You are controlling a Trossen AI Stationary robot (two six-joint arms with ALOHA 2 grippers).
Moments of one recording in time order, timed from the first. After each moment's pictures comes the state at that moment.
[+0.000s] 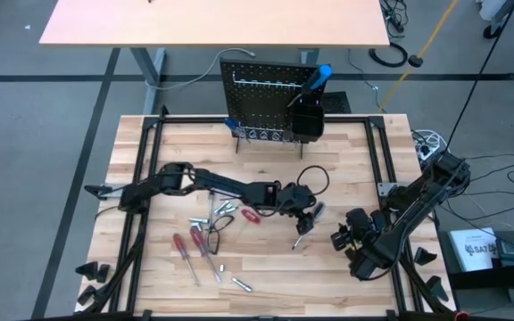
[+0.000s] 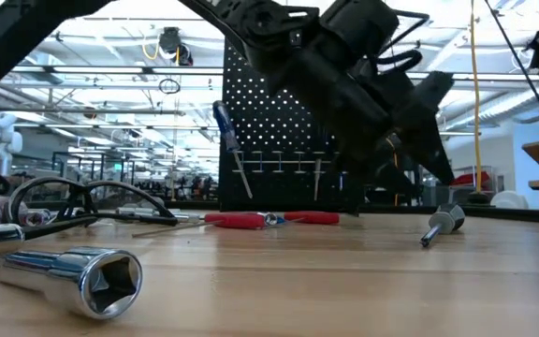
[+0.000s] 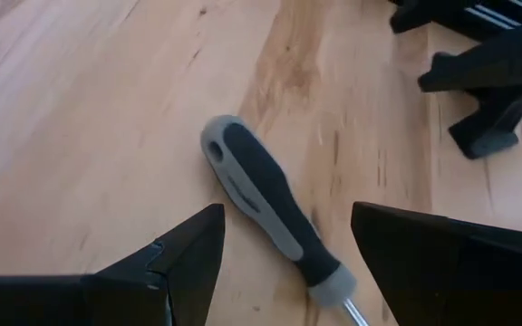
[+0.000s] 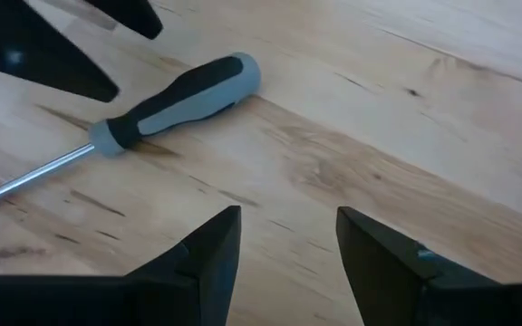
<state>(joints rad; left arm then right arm) -0.06 2.33 1.74 -0.09 -0.03 -0.39 0.88 1.55 0.84 -1.14 0.58 2.11</state>
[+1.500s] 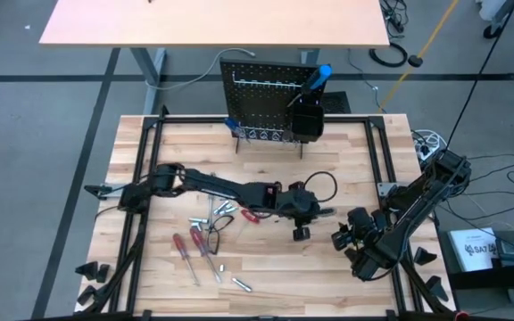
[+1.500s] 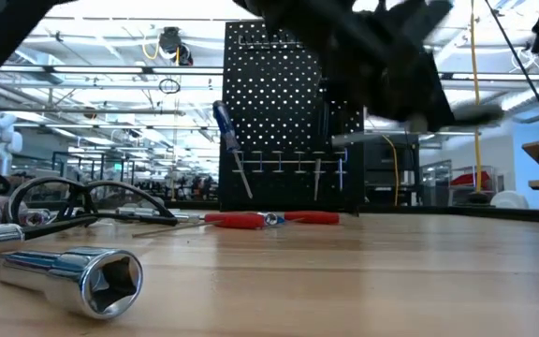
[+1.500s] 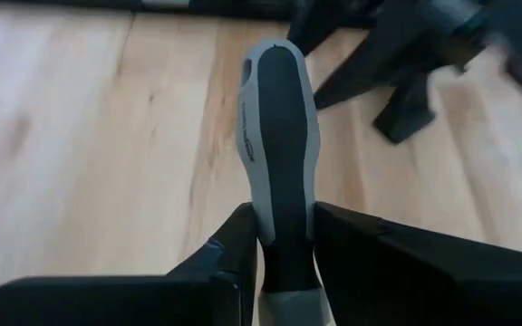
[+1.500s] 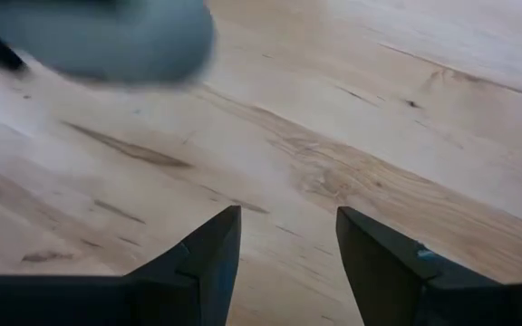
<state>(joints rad) -0.11 2.24 1.83 -0.25 -0.05 -0.10 0.89 1.52 0.87 -1.18 0.60 2.13</state>
